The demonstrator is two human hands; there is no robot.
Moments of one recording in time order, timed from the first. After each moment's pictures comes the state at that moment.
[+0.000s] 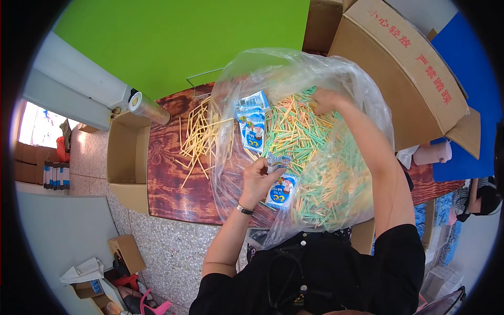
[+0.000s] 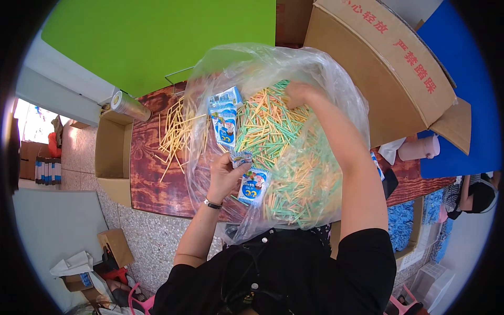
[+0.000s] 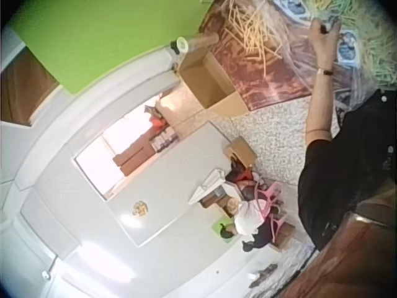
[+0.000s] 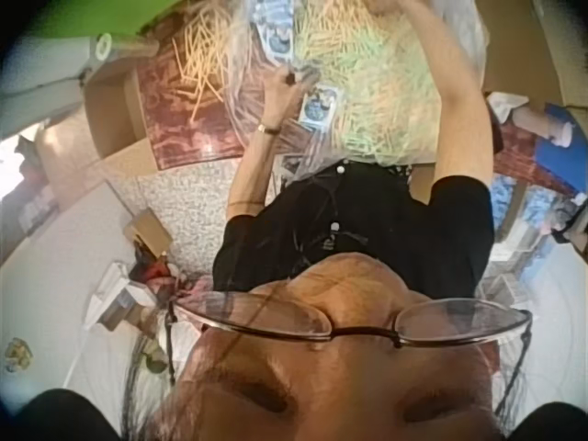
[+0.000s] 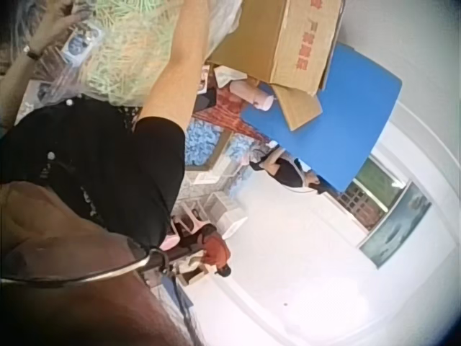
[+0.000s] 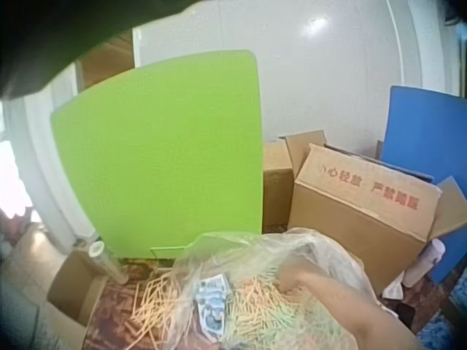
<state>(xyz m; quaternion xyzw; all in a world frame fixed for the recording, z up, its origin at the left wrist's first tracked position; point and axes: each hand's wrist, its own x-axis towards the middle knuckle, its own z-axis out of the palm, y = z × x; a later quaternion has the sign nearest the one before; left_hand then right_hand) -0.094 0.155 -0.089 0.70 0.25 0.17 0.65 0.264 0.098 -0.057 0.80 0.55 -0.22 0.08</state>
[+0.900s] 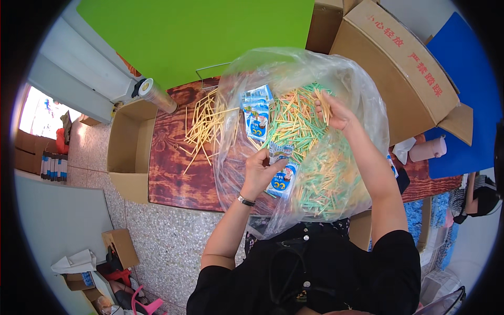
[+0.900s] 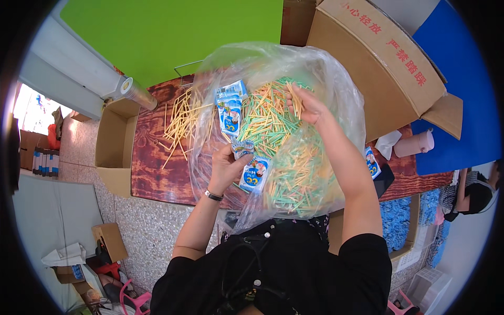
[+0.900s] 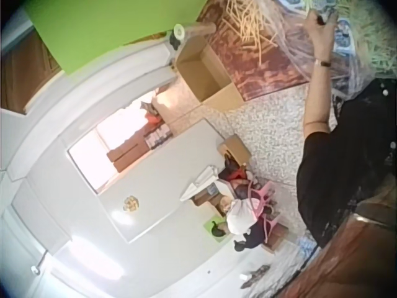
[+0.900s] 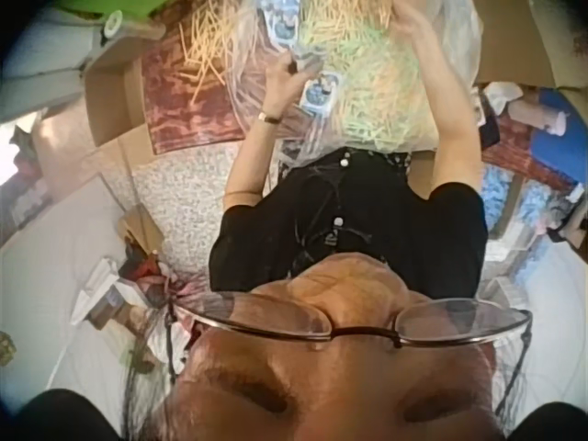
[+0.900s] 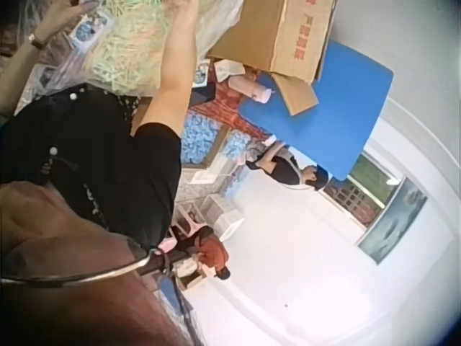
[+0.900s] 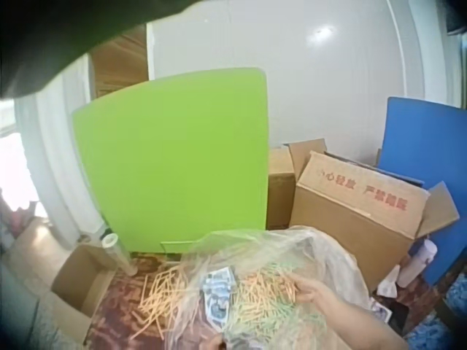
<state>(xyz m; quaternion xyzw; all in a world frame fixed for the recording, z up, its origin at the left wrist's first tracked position) -0.111 0.145 -0.068 0.70 0.21 0.19 0.65 0.192 0.038 -0.043 0.44 0.10 -0.55 -0.70</state>
